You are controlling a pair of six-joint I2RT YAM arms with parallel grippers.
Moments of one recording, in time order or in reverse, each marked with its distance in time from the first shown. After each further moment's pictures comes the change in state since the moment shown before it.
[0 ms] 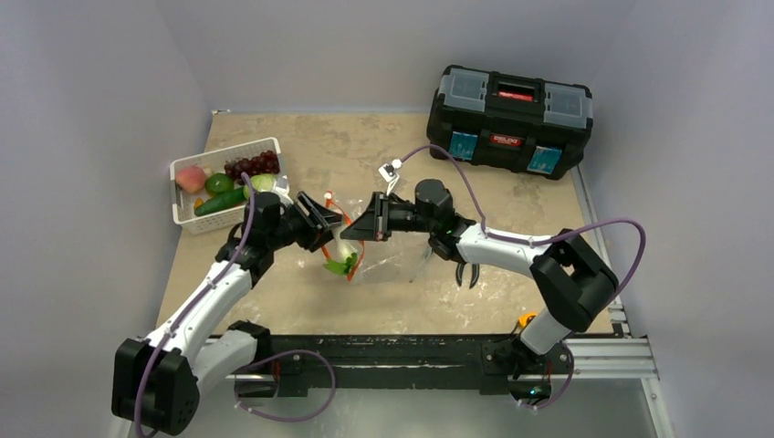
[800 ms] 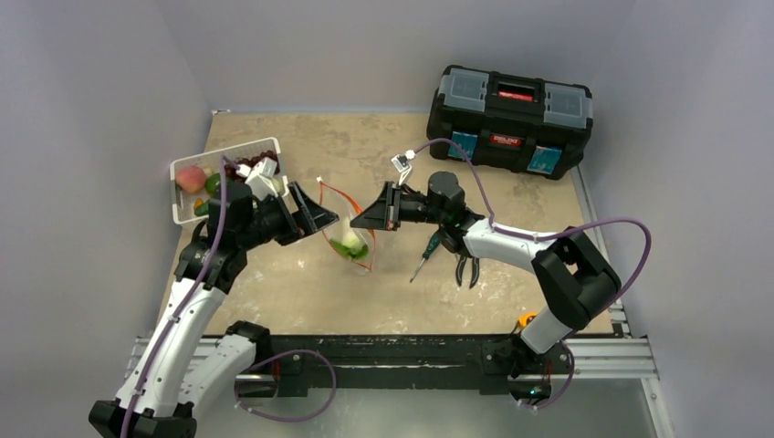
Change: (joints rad) left arm 0.015 -0.190 0.306 -0.428 0.032 0.407; right arm -0.097 0.000 -0.011 0.073 -0.073 0.057
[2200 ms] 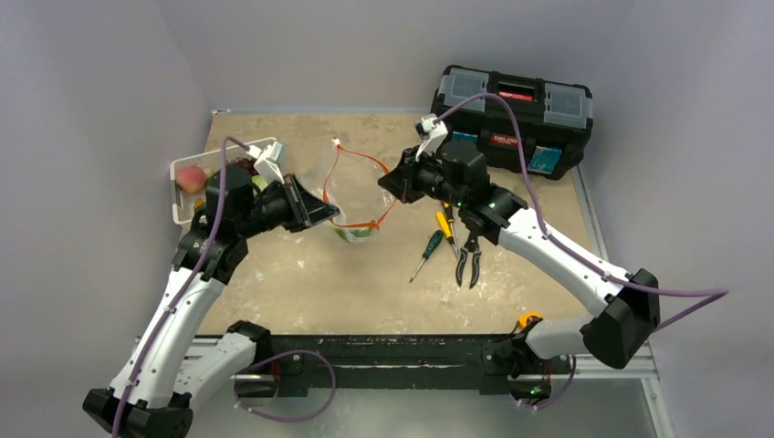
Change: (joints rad) left arm -0.051 0.074 0.145 0.032 0.098 0.017; right arm 0.014 -0.252 0.336 -0.795 0.529 -0.627
